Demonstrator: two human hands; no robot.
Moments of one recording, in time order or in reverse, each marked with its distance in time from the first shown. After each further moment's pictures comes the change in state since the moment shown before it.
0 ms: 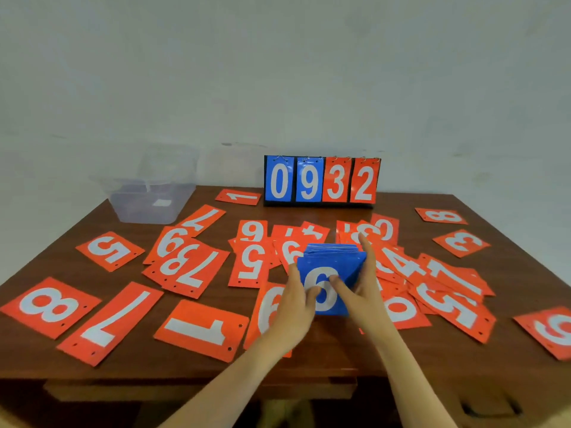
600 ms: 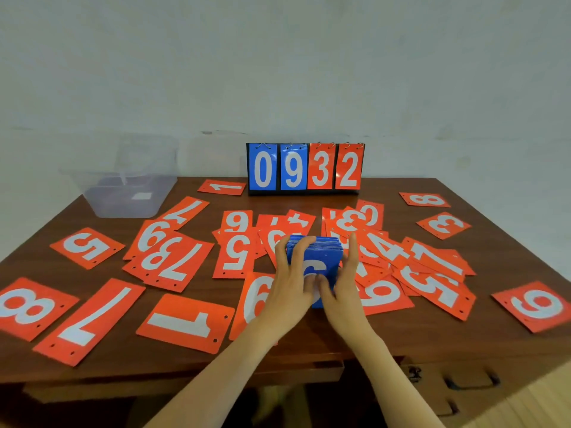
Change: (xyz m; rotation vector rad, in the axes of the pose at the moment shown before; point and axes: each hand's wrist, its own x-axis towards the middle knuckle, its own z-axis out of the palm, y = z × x) left_hand 0.004 0.015 0.009 0.260 0.001 0.249; right_hand -0.020 0.012 0.009 -0.221 0.050 -0.067
